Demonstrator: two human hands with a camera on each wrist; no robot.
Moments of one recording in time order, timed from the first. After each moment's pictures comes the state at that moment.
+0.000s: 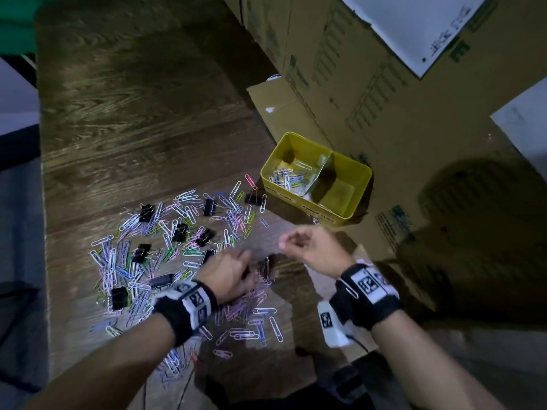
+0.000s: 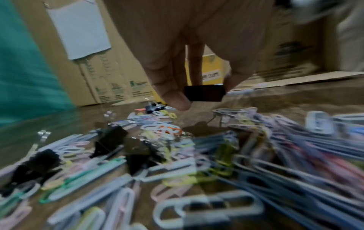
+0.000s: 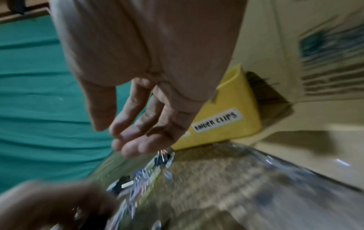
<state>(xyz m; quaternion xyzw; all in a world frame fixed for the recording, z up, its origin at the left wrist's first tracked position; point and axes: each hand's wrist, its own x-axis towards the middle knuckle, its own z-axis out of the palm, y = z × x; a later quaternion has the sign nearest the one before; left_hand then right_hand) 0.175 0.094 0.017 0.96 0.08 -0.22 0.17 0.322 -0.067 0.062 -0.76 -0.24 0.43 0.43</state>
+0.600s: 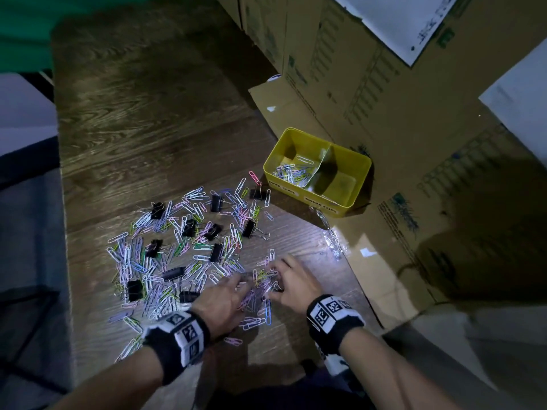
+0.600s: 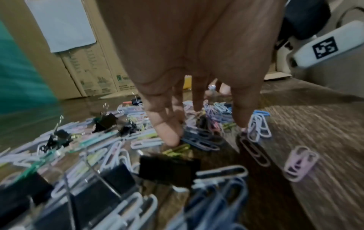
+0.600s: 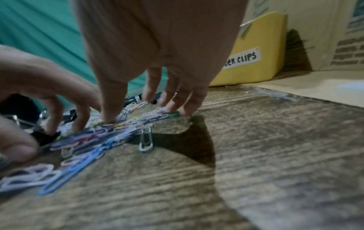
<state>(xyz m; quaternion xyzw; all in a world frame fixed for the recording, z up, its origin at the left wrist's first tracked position) 0.110 0.071 0.010 0.95 0.05 -0.30 0.12 0.242 -0.078 -0.014 -0.83 -0.39 0.35 0.21</state>
